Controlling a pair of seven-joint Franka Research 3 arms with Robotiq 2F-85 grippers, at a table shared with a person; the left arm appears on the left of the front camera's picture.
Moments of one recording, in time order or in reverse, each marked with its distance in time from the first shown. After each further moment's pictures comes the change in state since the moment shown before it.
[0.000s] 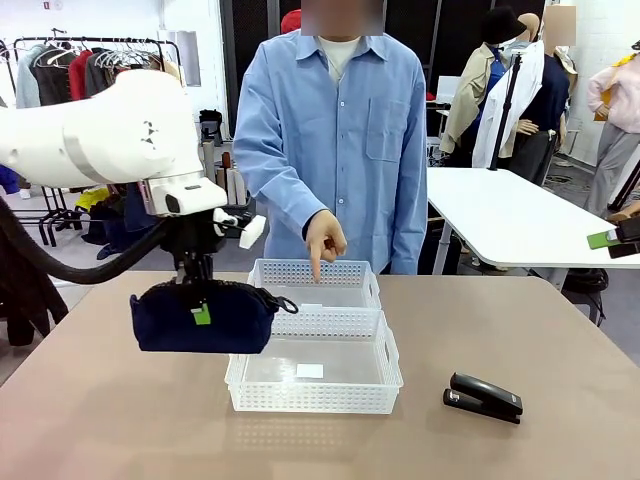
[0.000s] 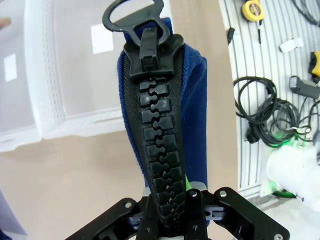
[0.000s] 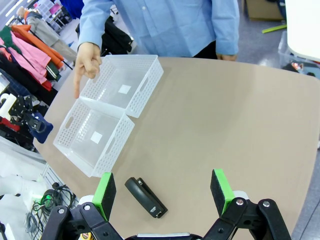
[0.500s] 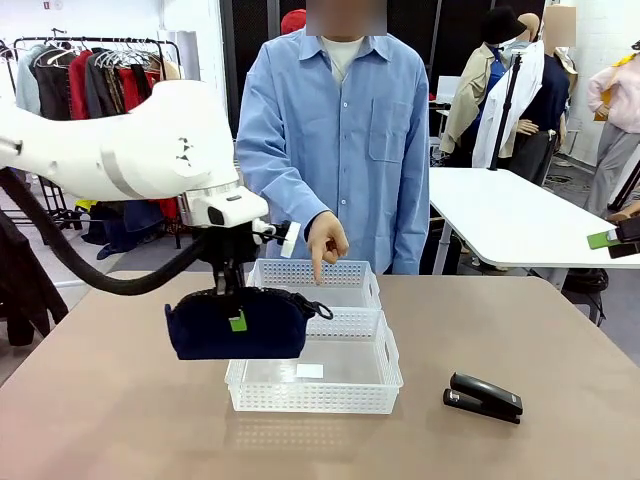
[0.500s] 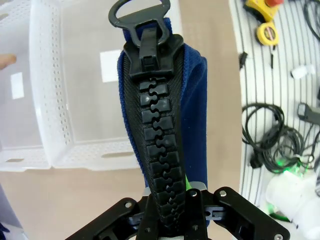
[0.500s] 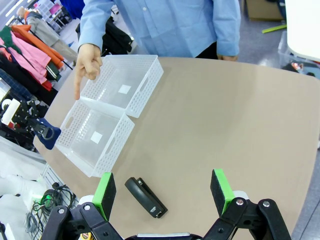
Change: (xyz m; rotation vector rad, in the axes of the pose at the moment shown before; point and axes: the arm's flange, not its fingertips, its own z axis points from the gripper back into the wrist) left arm 0.051 -0.002 -0.019 0.054 -0.016 0.061; right arm 0.000 0.000 0.000 0.000 0.000 0.000
